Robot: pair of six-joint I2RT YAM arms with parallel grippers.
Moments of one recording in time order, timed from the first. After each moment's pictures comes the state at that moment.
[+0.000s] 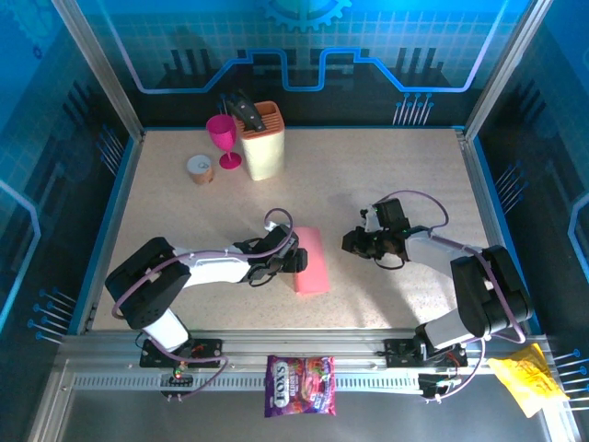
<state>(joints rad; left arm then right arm) -0.79 1.63 0.74 -0.08 -0.13 -0.76 0.30 1.48 0.66 -0.17 -0.52 0.60</state>
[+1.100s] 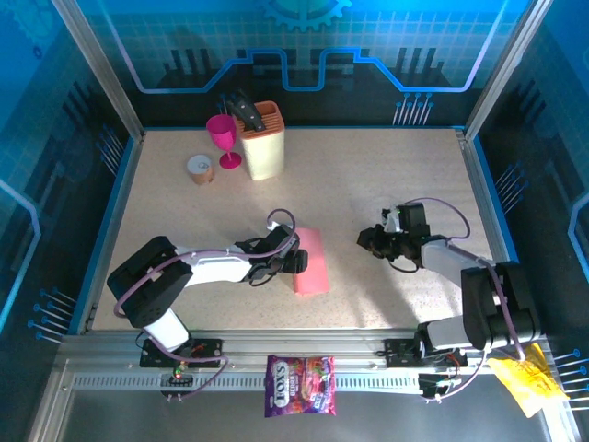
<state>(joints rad) -0.79 1.65 0.75 -0.08 -0.13 -0.71 0.16 1.40 0.56 -0.09 -0.60 0.68</state>
